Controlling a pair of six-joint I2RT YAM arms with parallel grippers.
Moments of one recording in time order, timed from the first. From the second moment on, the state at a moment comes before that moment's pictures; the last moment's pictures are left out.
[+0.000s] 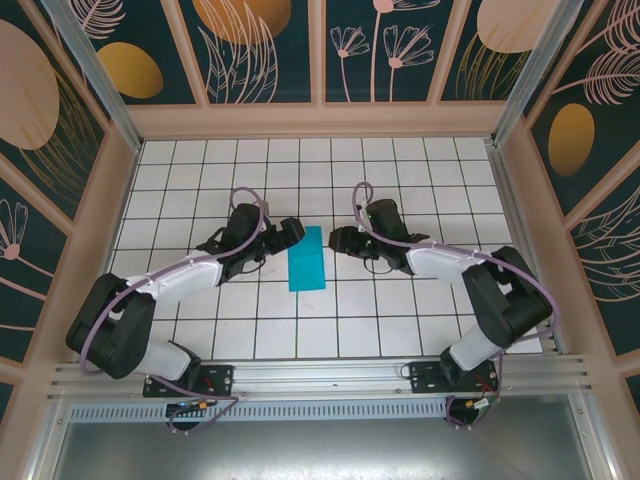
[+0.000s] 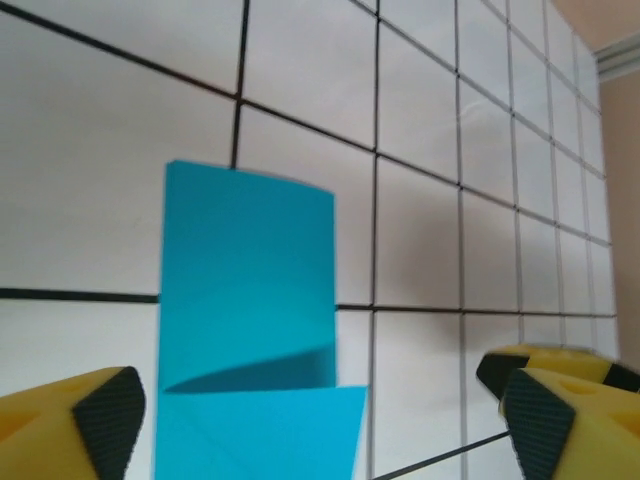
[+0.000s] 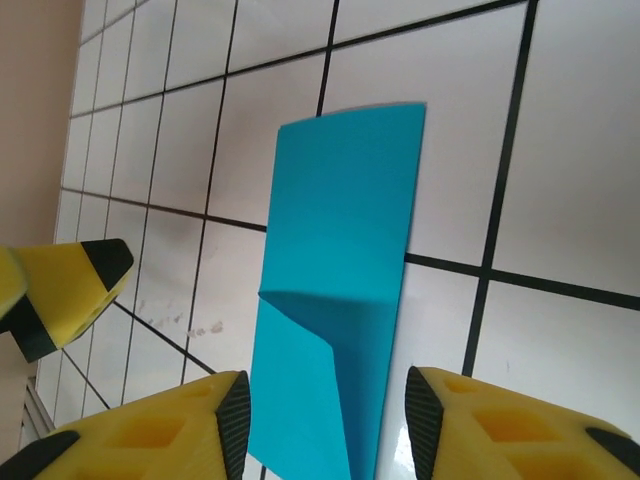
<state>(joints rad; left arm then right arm) -0.54 1.43 0.70 0.04 0.15 -0.90 0.57 1.60 0.78 0.11 -0.41 0.68</state>
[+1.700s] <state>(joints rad) -0.54 1.57 0.57 0.31 0.44 -1.00 0.57 1.85 0.82 0.30 -0.62 0.67</state>
